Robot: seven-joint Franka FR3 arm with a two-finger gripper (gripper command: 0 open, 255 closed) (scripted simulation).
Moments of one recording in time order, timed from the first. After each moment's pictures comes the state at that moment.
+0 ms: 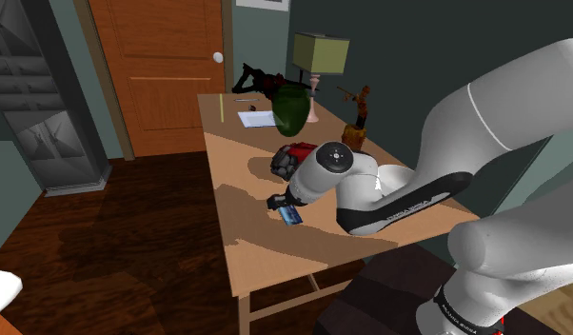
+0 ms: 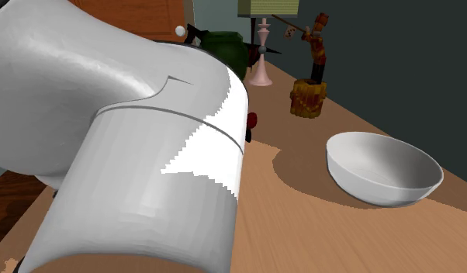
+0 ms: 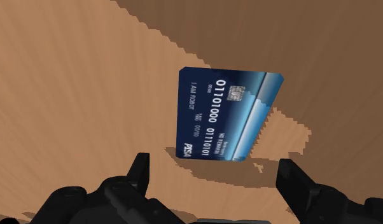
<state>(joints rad) -0.79 -0.31 1.16 -2.63 -0.52 2.89 1.29</state>
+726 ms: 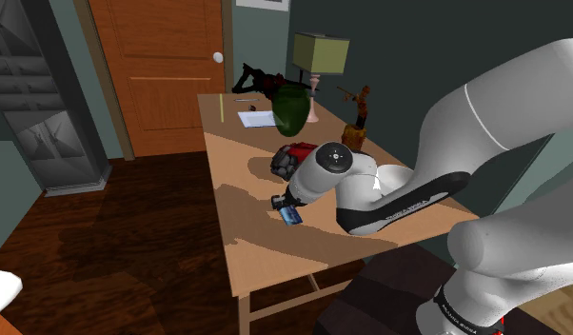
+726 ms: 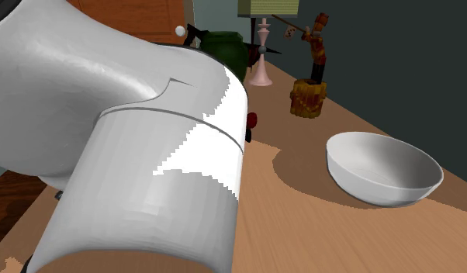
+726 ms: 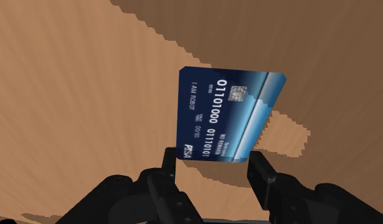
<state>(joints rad) -0.81 -0.31 1.18 -2.63 -0.54 2.89 1.30</state>
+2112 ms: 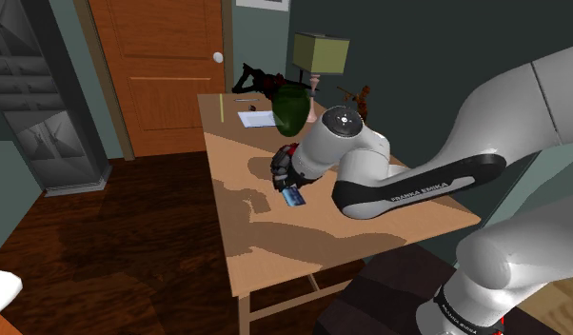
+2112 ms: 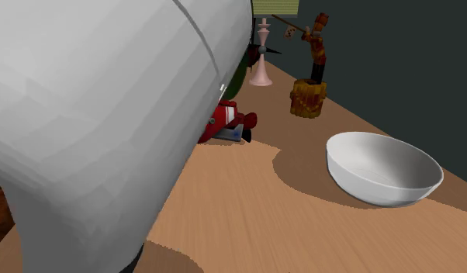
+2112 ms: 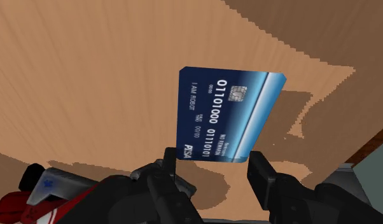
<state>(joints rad) -0.44 -0.40 0.83 -2.59 -0.29 2.72 1.04</state>
